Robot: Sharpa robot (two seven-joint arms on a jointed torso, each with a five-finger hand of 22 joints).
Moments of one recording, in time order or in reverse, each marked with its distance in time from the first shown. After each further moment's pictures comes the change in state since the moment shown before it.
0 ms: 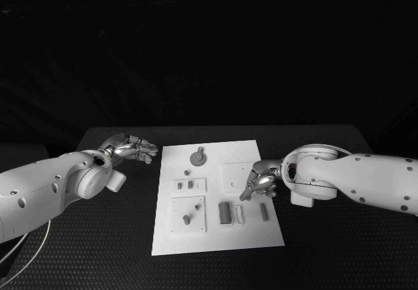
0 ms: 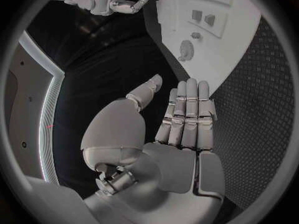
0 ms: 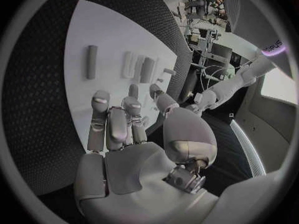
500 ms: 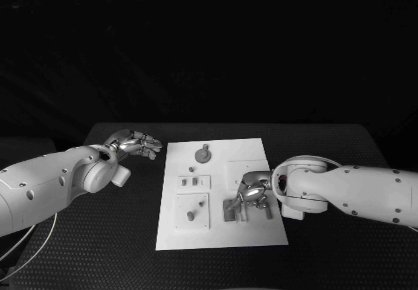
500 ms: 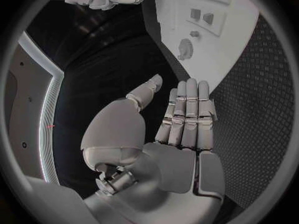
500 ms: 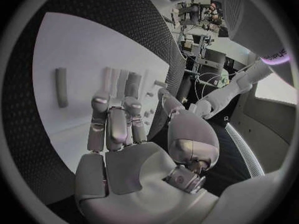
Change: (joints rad) left arm 0.000 -0.002 0.000 -0.002 0.000 -0.004 0.000; left_hand 0.000 0.000 0.000 0.000 0.000 0.000 0.000 0.000 0.001 0.000 0.000 0.000 0.001 0.000 0.000 0.000 -0.003 0.000 0.000 0.000 0.004 -0.001; right arm -0.040 0.066 -0.001 0.038 0.003 -0.045 0.031; right_hand -0.123 -0.056 -0.003 0.078 0.000 0.013 -0.006 -0.006 -0.021 0.004 -0.011 0.000 0.001 0.028 -0.014 0.006 0.040 0.001 0.013 -0.013 0.000 0.000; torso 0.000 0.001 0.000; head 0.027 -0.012
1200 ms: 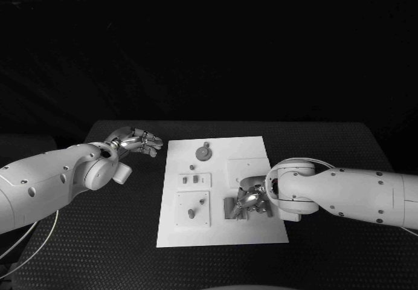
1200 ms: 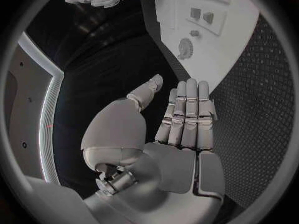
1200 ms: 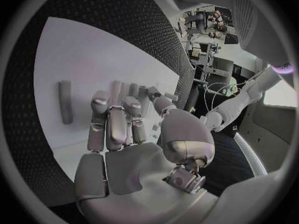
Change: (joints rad) left arm 0.000 -0.001 0.000 0.004 0.000 -0.008 0.000; left_hand 0.010 0.001 0.005 -0.005 0.000 0.000 0.000 0.000 0.000 0.000 0.000 0.000 0.001 0.000 0.000 0.004 -0.006 0.000 0.000 0.000 0.000 -0.003; right arm -0.044 0.079 -0.003 -0.052 -0.042 0.074 -0.093; right_hand 0.164 0.137 -0.027 -0.083 0.000 0.031 -0.012 0.022 0.006 -0.005 -0.005 0.011 -0.002 -0.001 -0.005 0.009 0.000 0.000 -0.009 0.009 0.014 0.000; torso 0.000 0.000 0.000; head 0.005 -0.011
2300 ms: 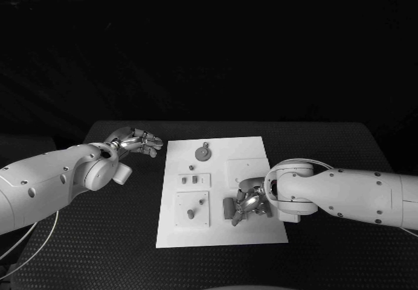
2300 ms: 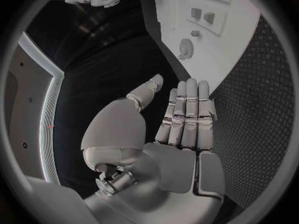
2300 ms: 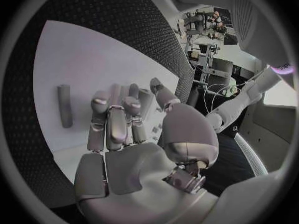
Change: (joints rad) left arm 0.000 0.003 0.000 0.000 -0.001 -0.003 0.002; left_hand 0.000 0.000 0.000 0.000 0.000 0.000 0.000 0.000 0.000 0.000 0.000 0.000 0.000 0.000 0.000 0.004 -0.003 0.000 0.000 0.000 0.004 -0.002; right arm -0.002 0.003 -0.002 0.002 0.004 0.011 -0.001; right_hand 0.073 -0.148 -0.024 0.005 -0.004 -0.015 0.003 0.000 -0.002 -0.009 0.002 0.001 -0.010 -0.011 0.007 0.000 -0.022 -0.005 -0.007 0.000 -0.004 0.000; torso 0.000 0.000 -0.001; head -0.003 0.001
